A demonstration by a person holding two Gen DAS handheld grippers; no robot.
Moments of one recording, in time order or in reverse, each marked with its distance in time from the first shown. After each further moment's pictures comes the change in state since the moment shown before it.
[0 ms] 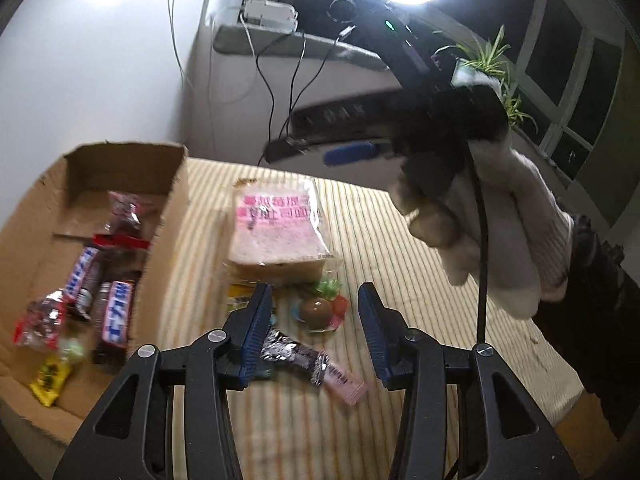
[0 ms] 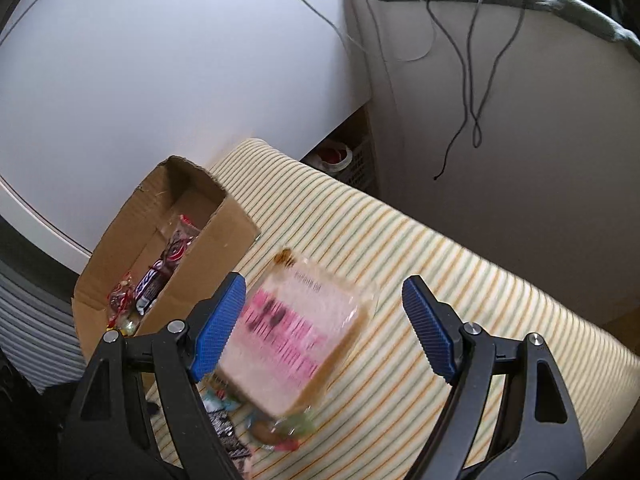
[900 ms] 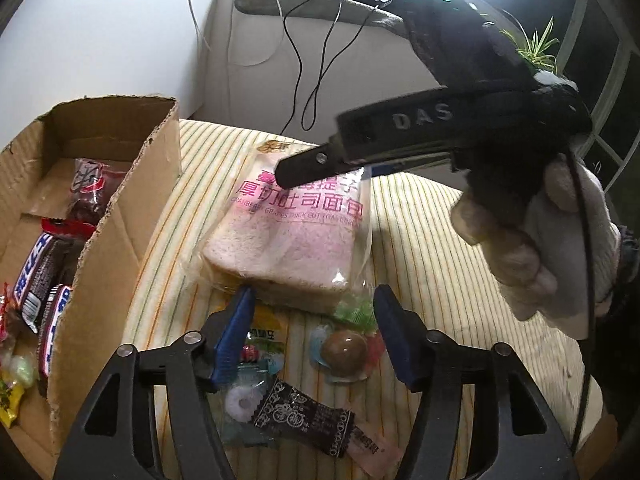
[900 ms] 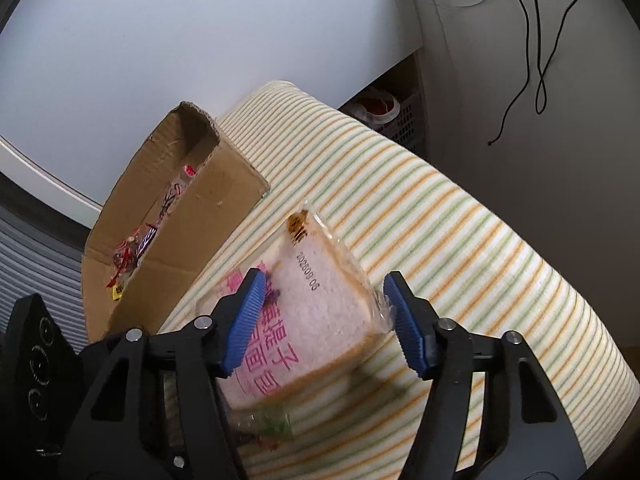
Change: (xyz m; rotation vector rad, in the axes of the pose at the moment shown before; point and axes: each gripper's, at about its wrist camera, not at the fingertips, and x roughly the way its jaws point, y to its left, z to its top) left arm 0.058 0.016 0.009 -0.079 0.068 0.071; right arm 0.049 -0.017 -0.006 -0.066 0.178 0.189
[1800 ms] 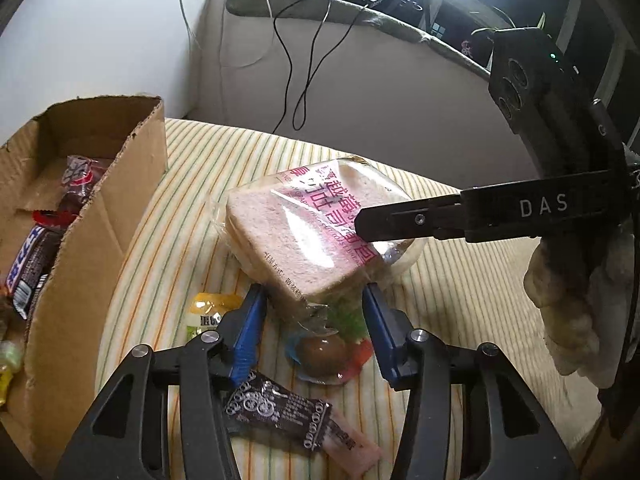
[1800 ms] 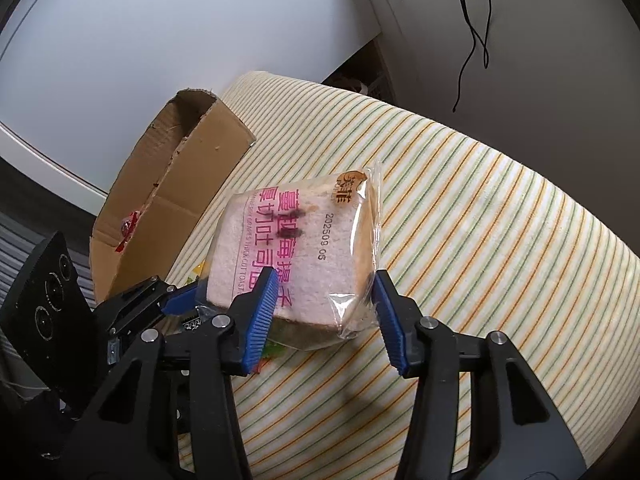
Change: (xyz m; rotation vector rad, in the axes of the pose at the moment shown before) left arm 0.005 -0.016 -0.004 0.015 -0.010 -0.012; right arm -0.047 -0.003 -0.063 0.113 -0.035 -0.035
